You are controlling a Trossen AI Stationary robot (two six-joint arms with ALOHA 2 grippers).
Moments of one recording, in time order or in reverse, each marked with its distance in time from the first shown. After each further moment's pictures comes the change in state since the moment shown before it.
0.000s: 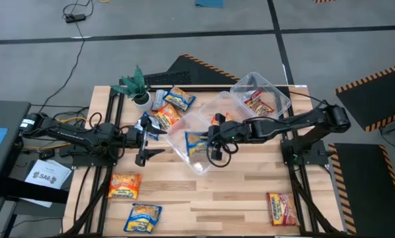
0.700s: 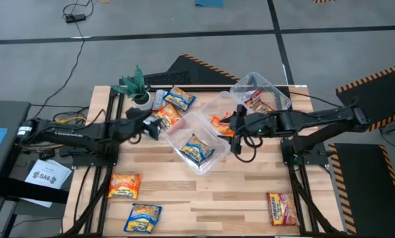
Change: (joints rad) left arm 0.199 0.008 0.134 -0.837 -0.600 -0.653; right arm 0.027 -0.304 0.001 -0.290 0.087 0.061
